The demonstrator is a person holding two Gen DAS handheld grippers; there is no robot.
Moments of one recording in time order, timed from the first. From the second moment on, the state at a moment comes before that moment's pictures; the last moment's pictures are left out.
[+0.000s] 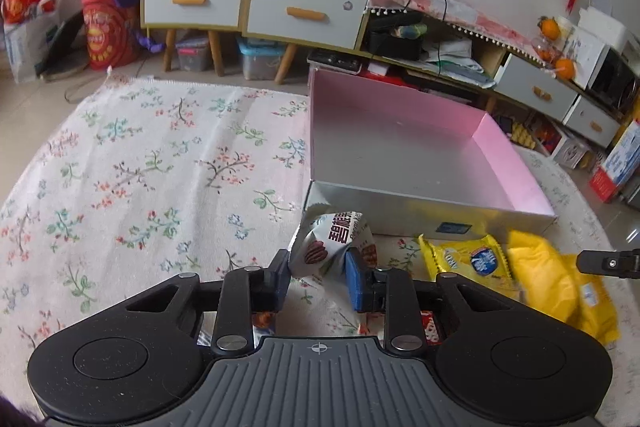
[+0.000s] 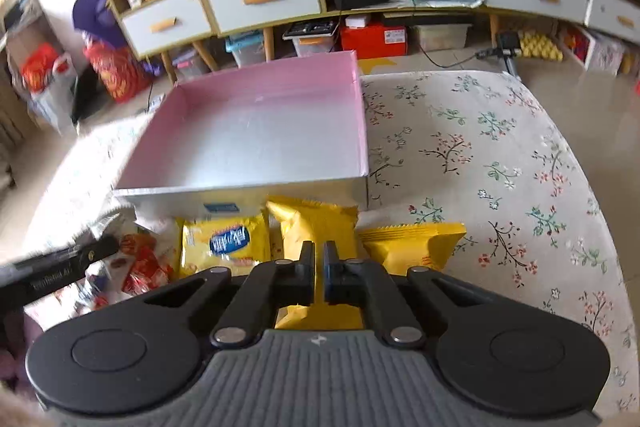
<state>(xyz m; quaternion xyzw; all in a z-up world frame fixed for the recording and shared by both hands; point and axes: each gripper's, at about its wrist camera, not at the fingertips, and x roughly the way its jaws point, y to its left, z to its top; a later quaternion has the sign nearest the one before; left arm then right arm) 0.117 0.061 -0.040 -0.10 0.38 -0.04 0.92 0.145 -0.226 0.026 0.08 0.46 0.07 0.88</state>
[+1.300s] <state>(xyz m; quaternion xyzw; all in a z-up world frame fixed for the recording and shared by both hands) 0.121 0.081 -0.054 -0.19 0.37 -0.06 0.91 0.146 -0.217 0.015 0.10 0.49 0.09 0.86</state>
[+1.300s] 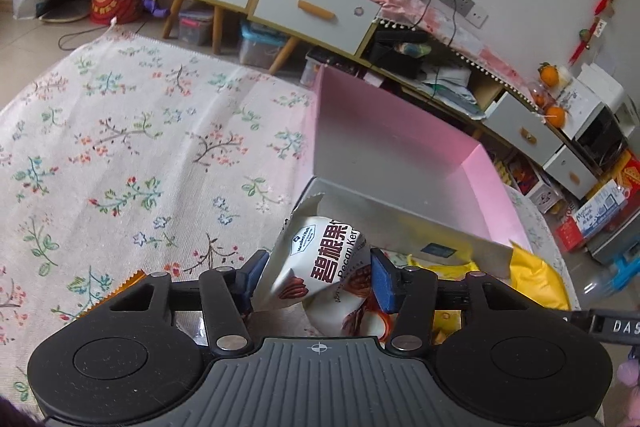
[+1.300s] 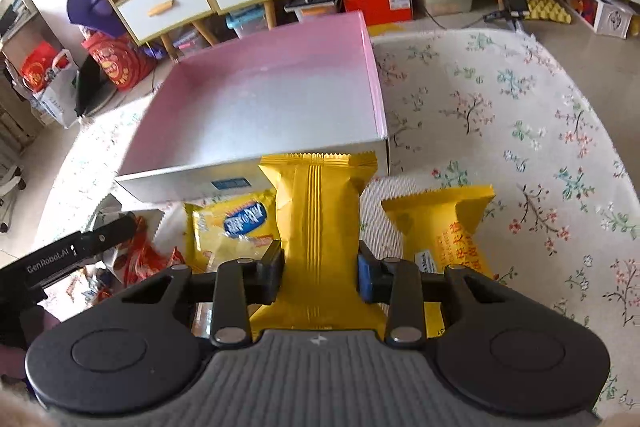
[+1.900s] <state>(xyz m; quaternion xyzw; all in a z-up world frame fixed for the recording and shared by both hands) 0.133 0.049 -0.005 -0.12 0.31 -0.08 0.94 0.172 -0.216 0.044 0.12 0.43 0.09 0.89</state>
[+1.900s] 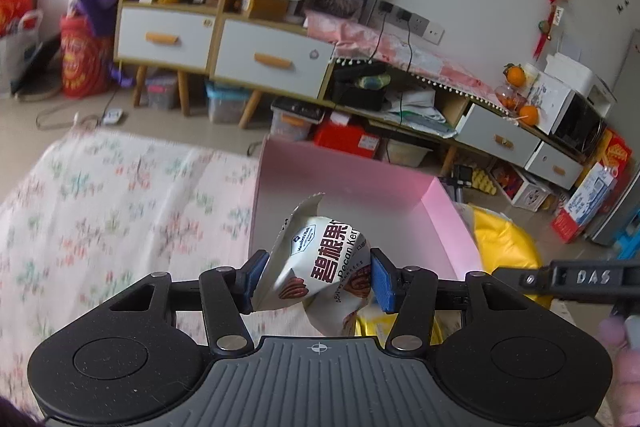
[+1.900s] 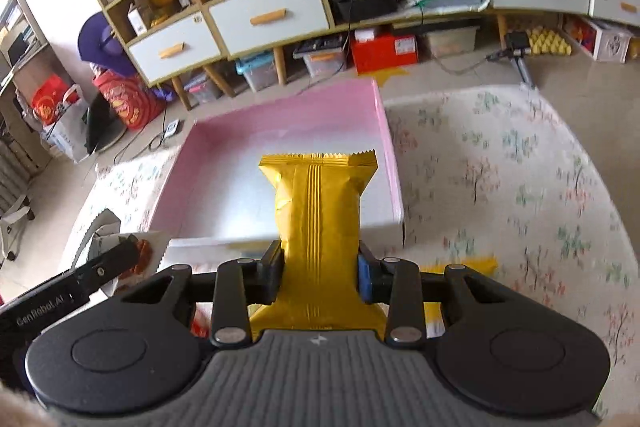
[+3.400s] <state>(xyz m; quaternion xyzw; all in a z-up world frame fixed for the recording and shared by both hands) 0.184 0.032 -0.049 -0.03 0.30 -0.13 0.94 0.220 -0.198 0.010 0.05 0.41 0.08 0.91</state>
